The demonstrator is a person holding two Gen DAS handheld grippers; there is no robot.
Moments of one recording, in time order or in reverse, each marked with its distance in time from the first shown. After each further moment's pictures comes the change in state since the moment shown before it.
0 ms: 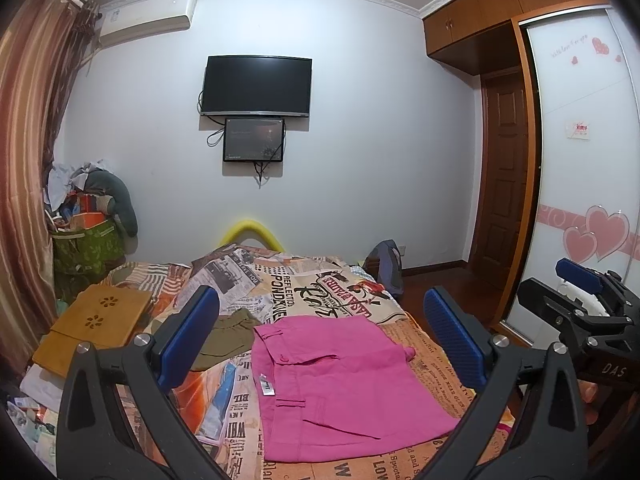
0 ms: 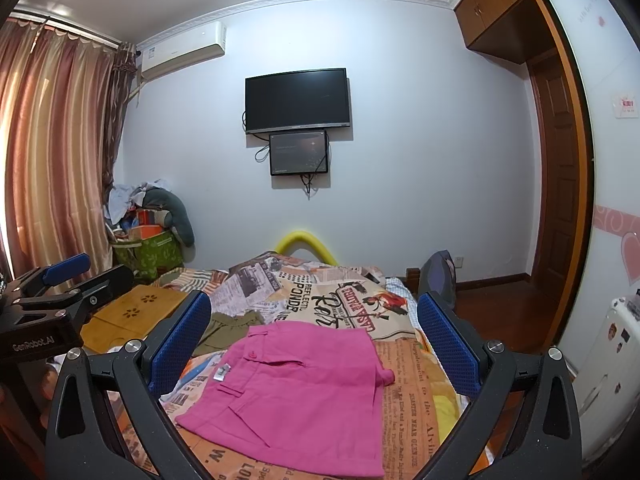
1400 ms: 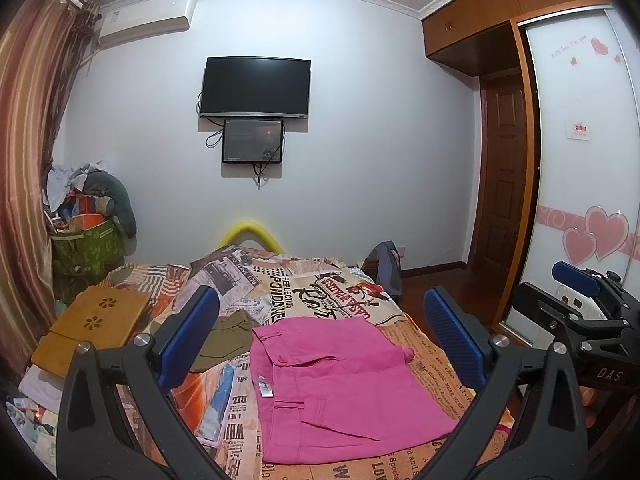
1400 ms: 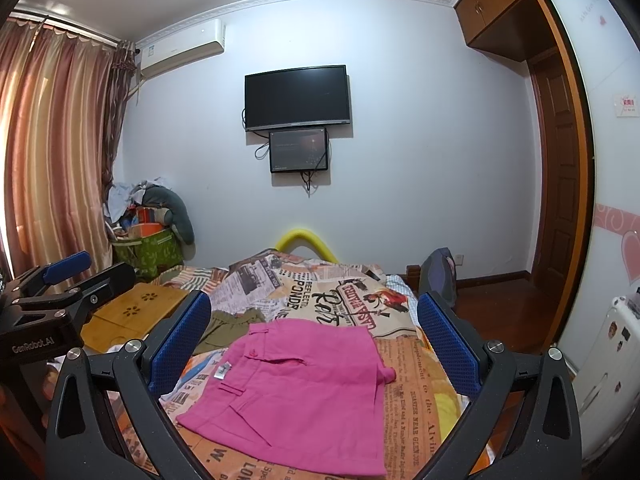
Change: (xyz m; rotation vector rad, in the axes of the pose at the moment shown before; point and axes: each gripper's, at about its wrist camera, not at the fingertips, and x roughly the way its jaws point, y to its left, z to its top) left arm -0.002 0.001 0.002 0.002 -0.009 -0.006; right arm 0.003 0.004 -0.003 -0.001 0.009 -0.003
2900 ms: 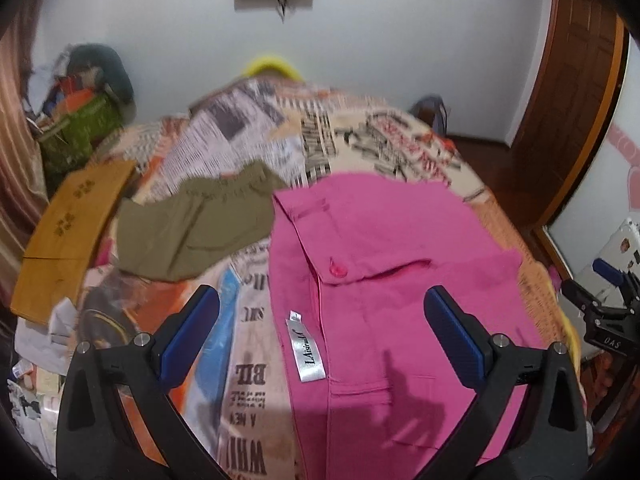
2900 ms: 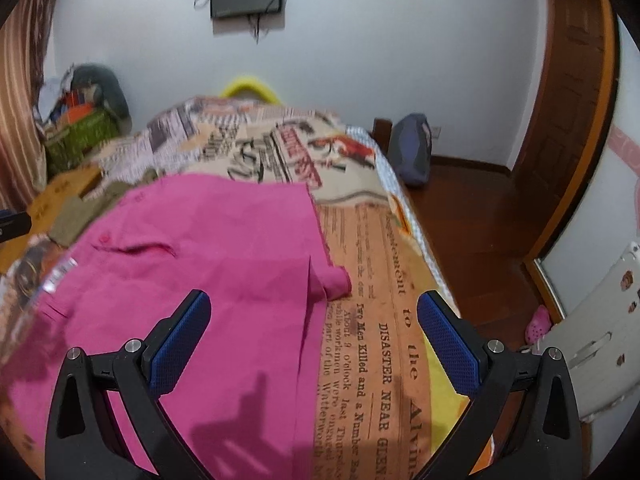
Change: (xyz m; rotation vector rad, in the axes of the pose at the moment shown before) left arm 0.276 0.087 -0.118 -0.058 0.624 0.075; right arm 0.188 -0.095 -0.112 -0.009 0.555 -0.109
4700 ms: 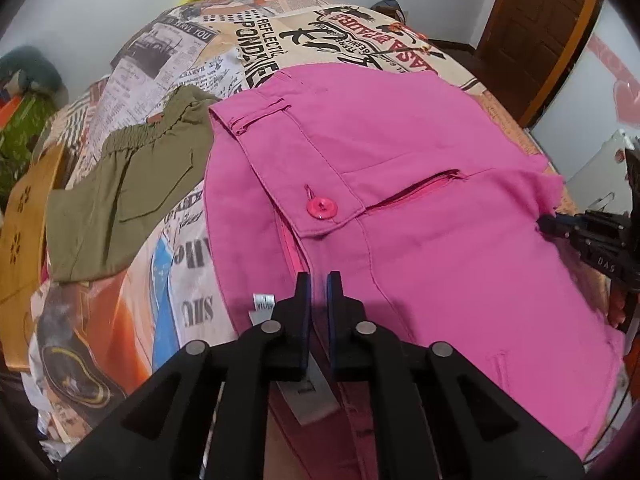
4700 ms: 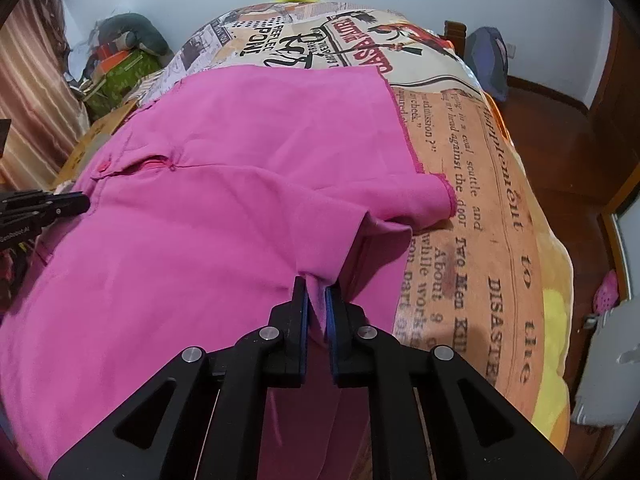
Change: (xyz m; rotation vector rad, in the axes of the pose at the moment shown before) left arm 0.088 -0.012 -0.015 0.188 0.296 -0.107; right arm 0.070 -0.003 -0.019 0.003 0.296 0.271
